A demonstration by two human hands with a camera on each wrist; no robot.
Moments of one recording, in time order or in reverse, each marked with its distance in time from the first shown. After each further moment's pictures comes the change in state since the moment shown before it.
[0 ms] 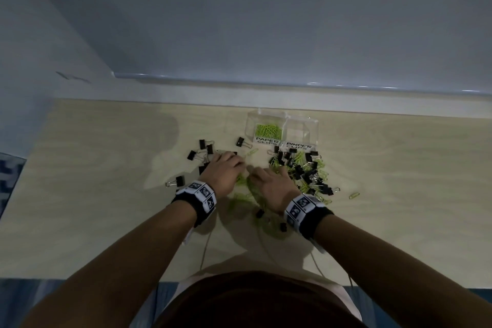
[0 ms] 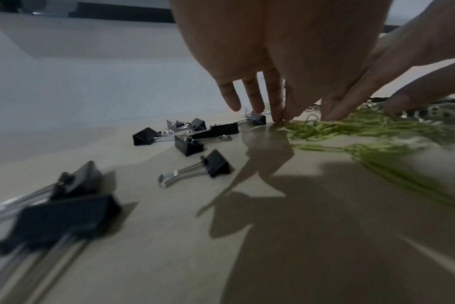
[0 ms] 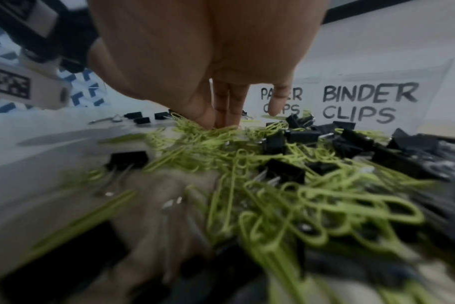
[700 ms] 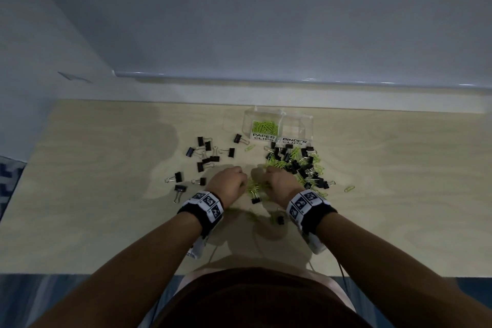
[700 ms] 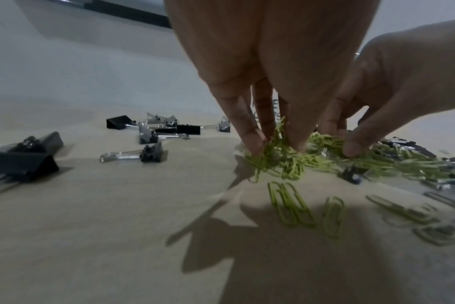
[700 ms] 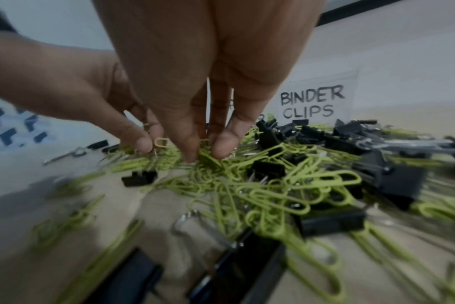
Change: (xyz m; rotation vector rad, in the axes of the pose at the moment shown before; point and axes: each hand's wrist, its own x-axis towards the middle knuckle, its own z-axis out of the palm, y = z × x) left_hand -0.021 0.037 0.001 -0.321 -0.035 -0.124; right_hand -0.021 0.006 0.006 0.387 0.196 0.122
